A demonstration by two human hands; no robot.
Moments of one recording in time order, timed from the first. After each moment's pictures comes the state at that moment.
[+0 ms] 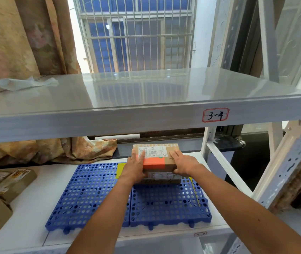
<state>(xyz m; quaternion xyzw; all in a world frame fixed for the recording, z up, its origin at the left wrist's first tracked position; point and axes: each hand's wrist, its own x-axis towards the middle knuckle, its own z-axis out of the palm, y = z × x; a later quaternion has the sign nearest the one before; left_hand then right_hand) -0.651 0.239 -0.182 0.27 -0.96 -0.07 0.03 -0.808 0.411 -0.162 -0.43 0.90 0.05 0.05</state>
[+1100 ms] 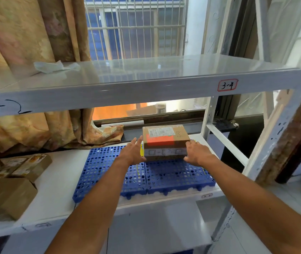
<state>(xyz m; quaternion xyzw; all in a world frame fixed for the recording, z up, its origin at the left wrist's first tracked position) -0.564 0.216 -0.157 0.22 -0.97 -0.12 0.00 -0.708 0.456 -0.149 -0.35 0.94 0.03 0.01</state>
